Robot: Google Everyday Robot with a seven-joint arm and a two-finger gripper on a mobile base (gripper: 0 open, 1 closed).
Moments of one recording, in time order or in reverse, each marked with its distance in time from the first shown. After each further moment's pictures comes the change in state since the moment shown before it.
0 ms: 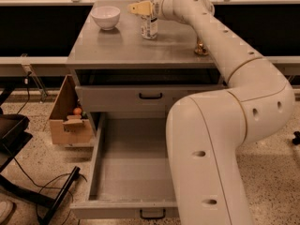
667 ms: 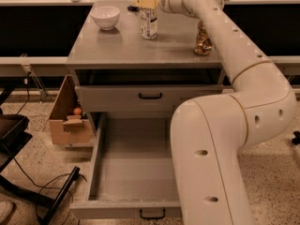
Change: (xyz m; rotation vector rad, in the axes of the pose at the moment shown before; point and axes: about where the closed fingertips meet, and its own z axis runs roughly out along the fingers) arm -0.020 -0.008 -0.016 -0.043 -0.015 -0.004
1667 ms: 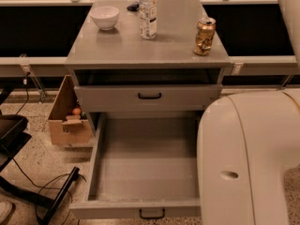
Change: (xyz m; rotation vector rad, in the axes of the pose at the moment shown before) arm -0.129 -0.080 -0.178 0.275 0.016 -0.238
